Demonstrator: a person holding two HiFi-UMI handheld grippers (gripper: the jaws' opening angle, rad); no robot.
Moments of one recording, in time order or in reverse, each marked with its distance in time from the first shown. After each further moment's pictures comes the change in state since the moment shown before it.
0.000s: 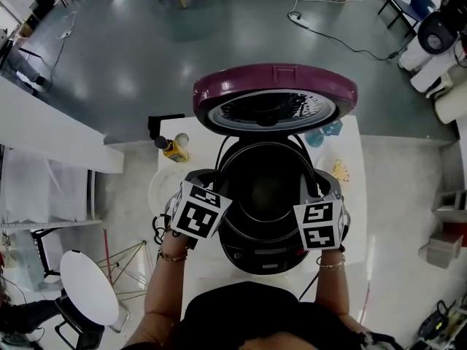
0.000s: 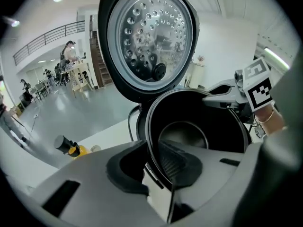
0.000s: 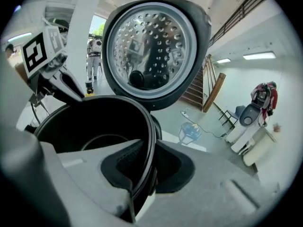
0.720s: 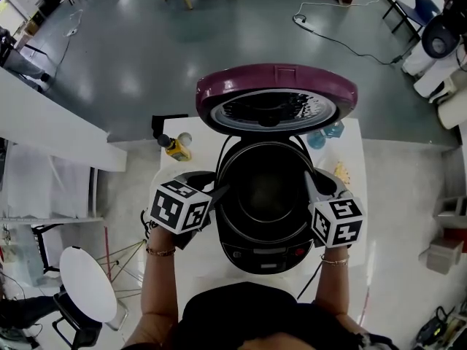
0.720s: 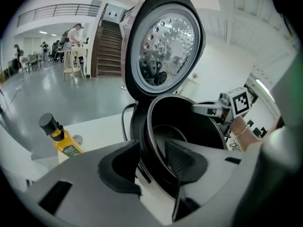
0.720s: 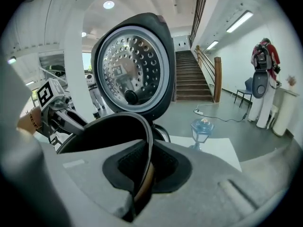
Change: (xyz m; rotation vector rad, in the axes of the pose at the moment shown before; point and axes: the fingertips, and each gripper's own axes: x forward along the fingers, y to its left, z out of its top) left arm -0.010 -0.008 -0.010 -0.173 -0.050 -0.243; right arm -0.002 -0.007 0.007 0.283 -0.173 0.218
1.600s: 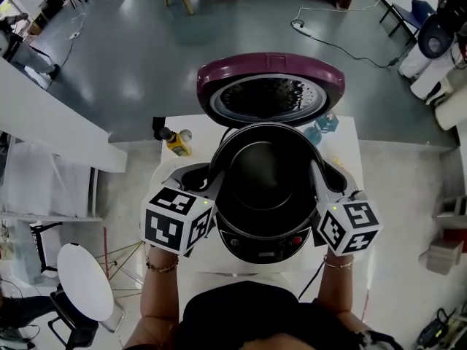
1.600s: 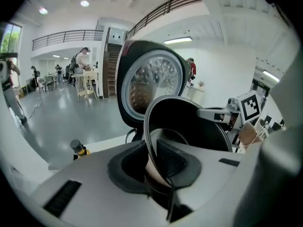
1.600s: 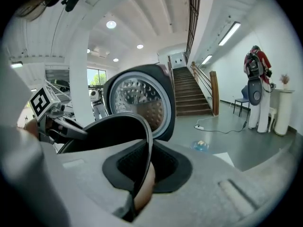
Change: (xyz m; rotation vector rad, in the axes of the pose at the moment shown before) left arm -0.069 -0.046 0.041 0.041 -0.190 0.190; right arm -0.067 0.020 0.054 0.039 -0.223 0.010
